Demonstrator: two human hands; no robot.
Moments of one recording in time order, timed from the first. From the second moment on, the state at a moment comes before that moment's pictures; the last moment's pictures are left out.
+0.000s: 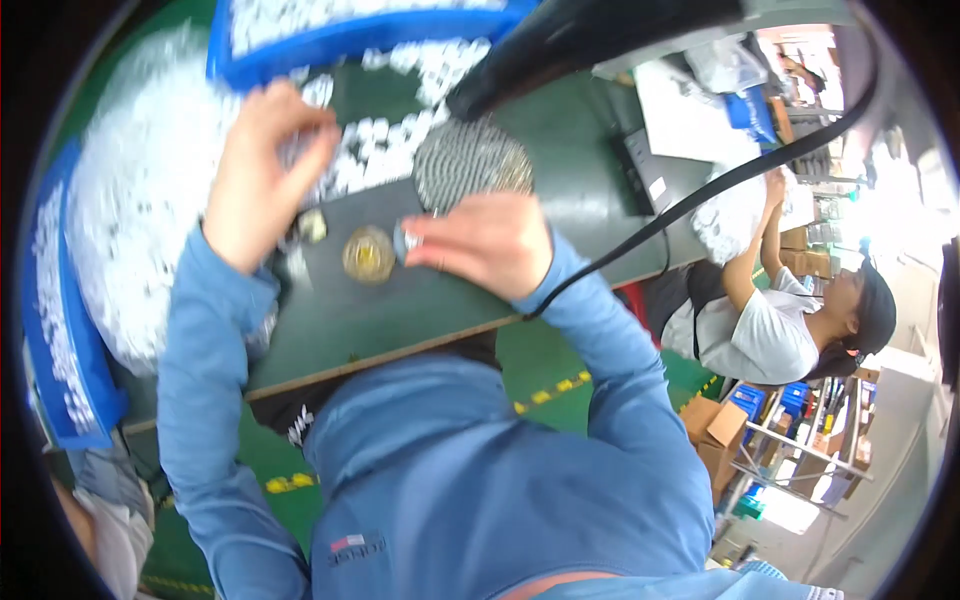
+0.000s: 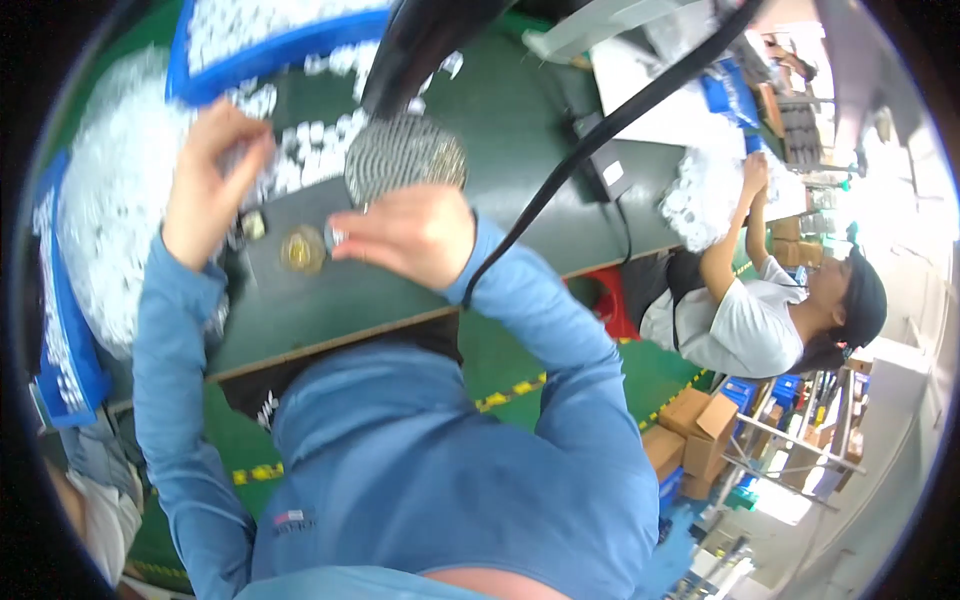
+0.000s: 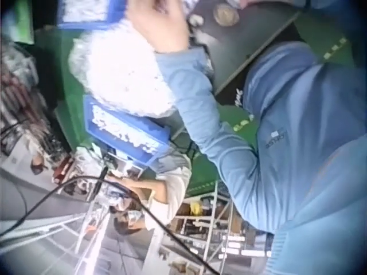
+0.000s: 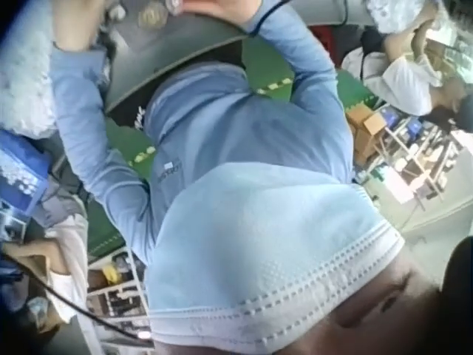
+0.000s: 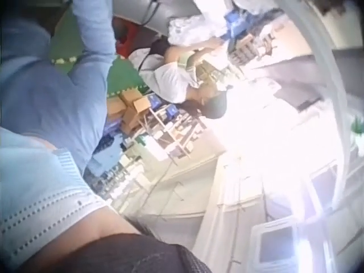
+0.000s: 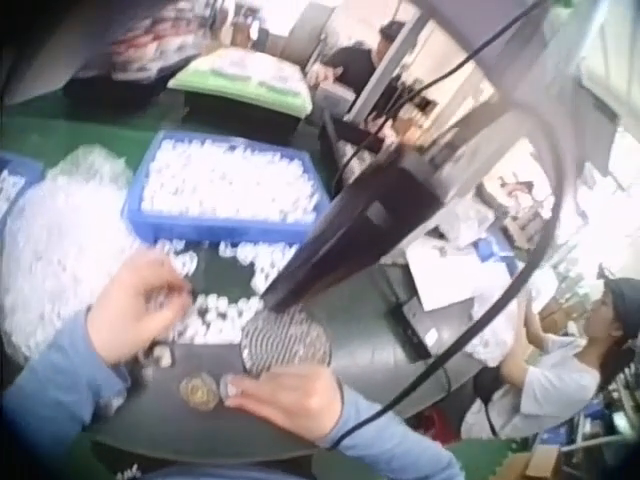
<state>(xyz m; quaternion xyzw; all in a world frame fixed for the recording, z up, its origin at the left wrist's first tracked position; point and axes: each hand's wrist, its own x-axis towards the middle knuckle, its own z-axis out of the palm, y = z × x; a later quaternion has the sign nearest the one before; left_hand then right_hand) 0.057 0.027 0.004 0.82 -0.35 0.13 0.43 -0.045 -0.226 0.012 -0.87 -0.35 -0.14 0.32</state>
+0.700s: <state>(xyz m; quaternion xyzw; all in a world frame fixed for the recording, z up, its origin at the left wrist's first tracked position) 0.039 0.008 0.019 0.77 -0.21 0.09 0.60 -0.056 -0.221 0.011 -0.86 -0.42 -0.24 0.18</state>
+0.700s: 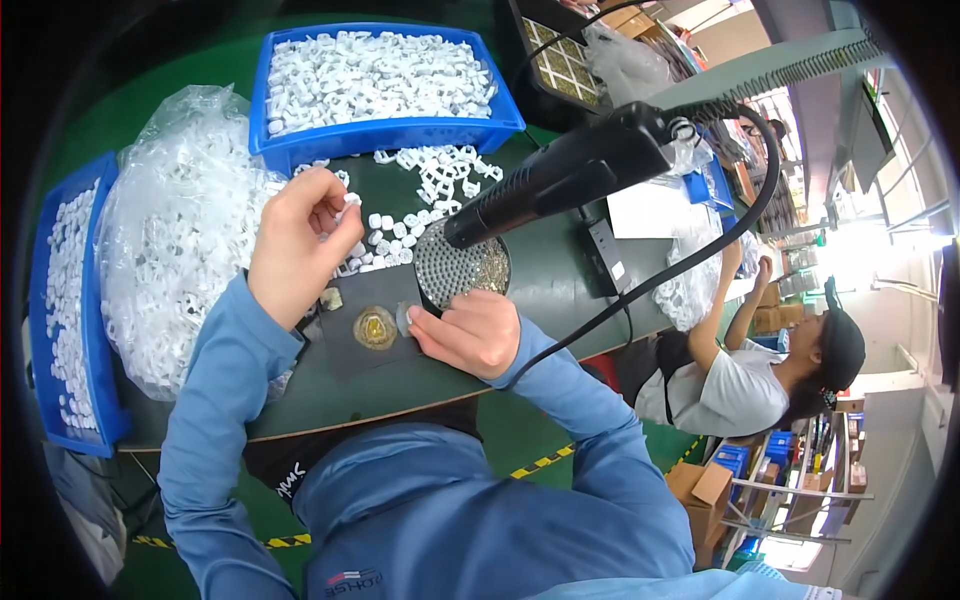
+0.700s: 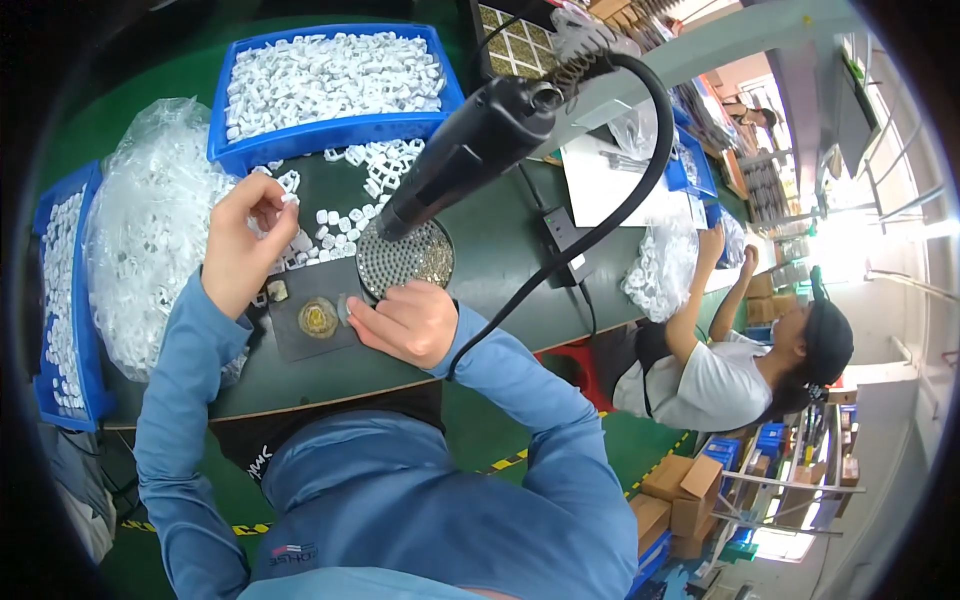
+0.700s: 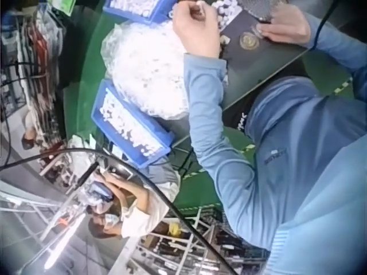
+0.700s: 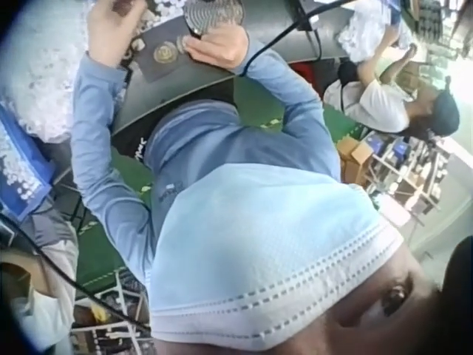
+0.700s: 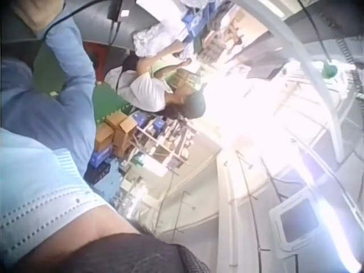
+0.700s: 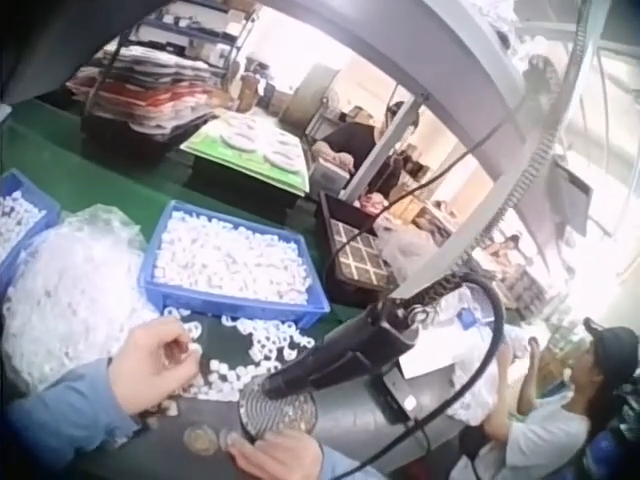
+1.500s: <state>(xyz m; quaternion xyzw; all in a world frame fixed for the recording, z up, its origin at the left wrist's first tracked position) 0.007 -0.003 0.016 0.73 -0.36 -0.03 0.58 -0.023 -0.204 0.021 -0.82 -0.33 -0.24 0.41</state>
